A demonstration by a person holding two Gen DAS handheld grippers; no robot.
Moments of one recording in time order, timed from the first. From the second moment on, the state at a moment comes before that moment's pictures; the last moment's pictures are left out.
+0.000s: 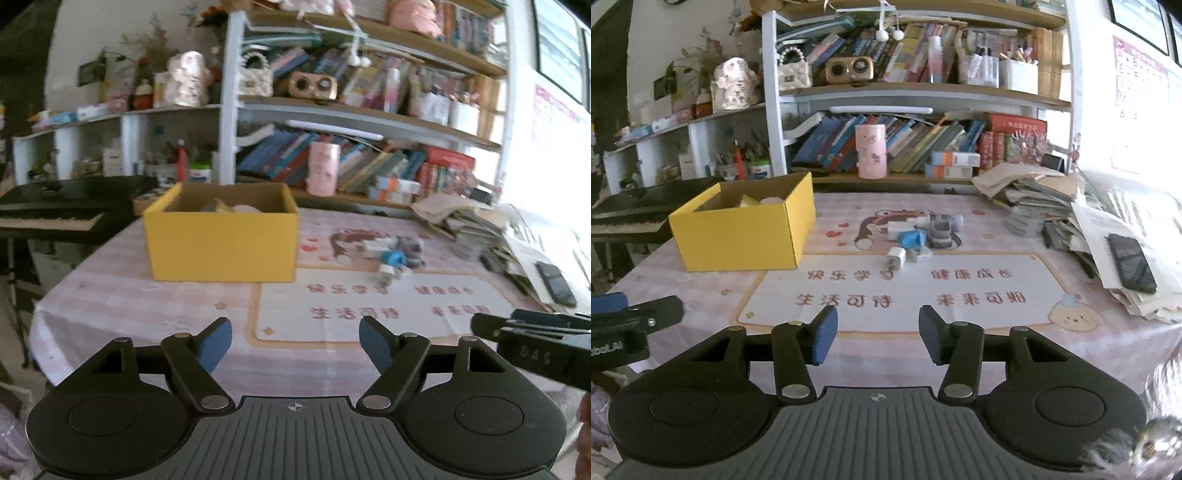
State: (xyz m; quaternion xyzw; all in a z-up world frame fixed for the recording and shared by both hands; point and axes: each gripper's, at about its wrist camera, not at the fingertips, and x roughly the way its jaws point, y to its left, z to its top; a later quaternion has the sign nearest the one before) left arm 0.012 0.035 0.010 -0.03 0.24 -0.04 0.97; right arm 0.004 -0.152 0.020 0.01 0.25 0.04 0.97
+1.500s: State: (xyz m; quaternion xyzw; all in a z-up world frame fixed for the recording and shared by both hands) left arm 0.101 -0.069 -0.014 0.00 0.30 -0.11 0.95; right arm 0.079 -0.242 -0.003 0.02 0.30 -0.02 0.95
